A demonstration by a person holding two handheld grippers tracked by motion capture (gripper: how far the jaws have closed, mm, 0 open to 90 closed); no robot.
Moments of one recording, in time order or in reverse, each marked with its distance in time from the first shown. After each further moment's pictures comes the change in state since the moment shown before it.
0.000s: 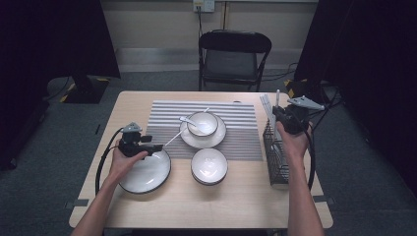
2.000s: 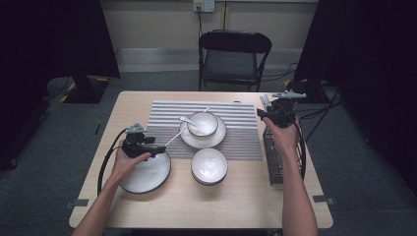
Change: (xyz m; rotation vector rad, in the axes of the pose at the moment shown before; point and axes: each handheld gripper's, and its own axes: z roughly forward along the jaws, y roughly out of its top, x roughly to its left) left arm -0.006 0.001 0.007 0.029 -0.015 0.011; right arm 0.010 0.007 0.043 0.179 0.085 -0.029
